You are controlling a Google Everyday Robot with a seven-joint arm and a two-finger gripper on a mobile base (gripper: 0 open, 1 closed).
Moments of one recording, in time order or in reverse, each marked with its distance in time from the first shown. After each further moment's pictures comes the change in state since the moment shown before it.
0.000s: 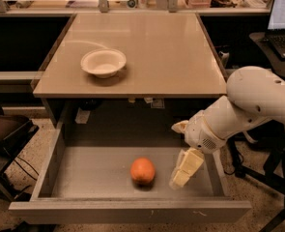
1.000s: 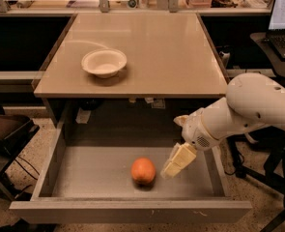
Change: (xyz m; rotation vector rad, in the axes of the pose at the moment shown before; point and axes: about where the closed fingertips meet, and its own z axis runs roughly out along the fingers) arm -0.010 -0.029 0.007 0.138 -0.057 0.062
